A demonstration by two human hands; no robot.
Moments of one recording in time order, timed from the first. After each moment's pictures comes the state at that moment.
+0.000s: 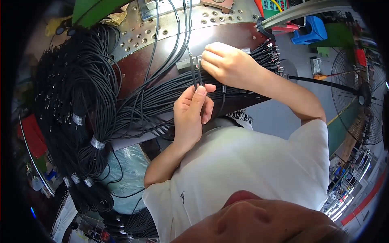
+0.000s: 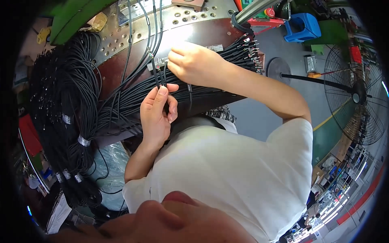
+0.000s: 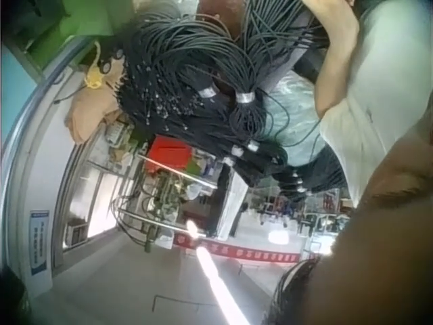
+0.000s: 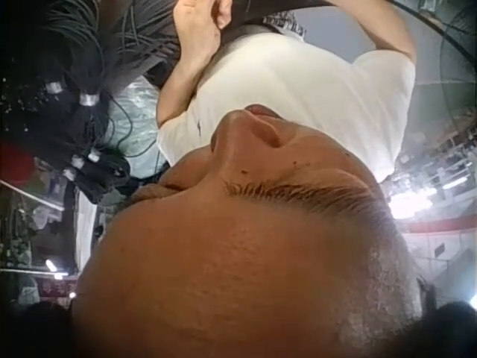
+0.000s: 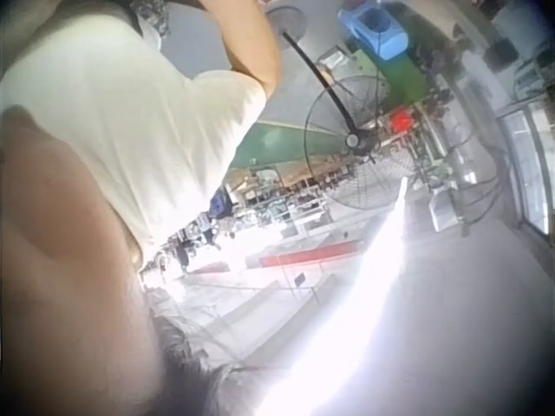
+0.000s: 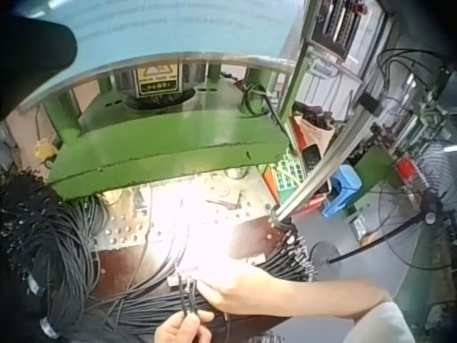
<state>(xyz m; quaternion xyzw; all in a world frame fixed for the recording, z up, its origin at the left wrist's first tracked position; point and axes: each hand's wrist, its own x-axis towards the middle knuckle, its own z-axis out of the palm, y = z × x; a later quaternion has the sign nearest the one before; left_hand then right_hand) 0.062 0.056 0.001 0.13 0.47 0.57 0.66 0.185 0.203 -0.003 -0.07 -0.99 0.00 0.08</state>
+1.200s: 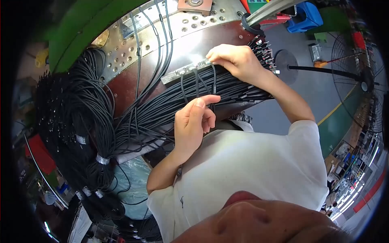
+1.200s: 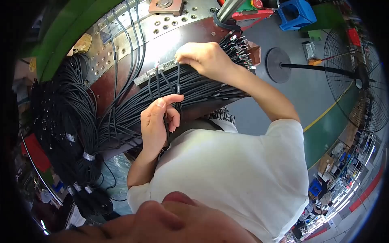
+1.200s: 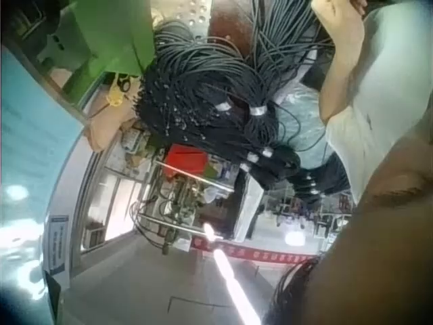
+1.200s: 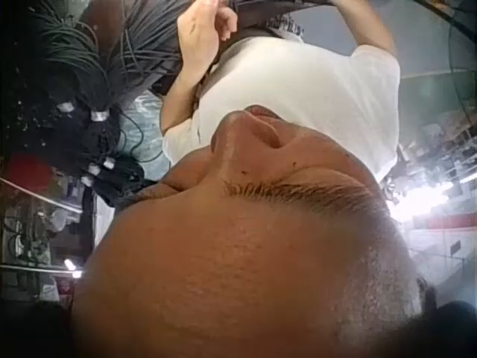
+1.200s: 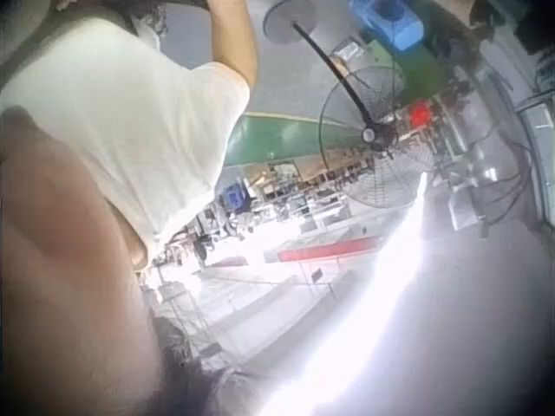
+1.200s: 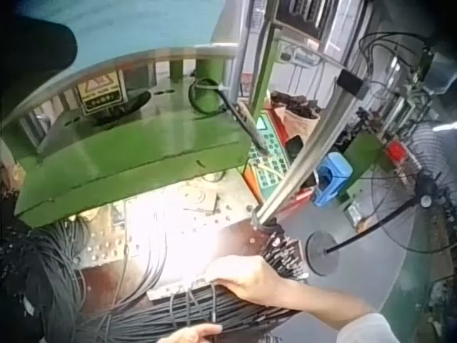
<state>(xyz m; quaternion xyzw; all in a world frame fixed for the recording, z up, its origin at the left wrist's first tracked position) 0.072 0.074 0.009 0.30 0.53 0.46 0.65 0.231 0.230 -0.037 -0.25 -0.87 0.32 0.28</state>
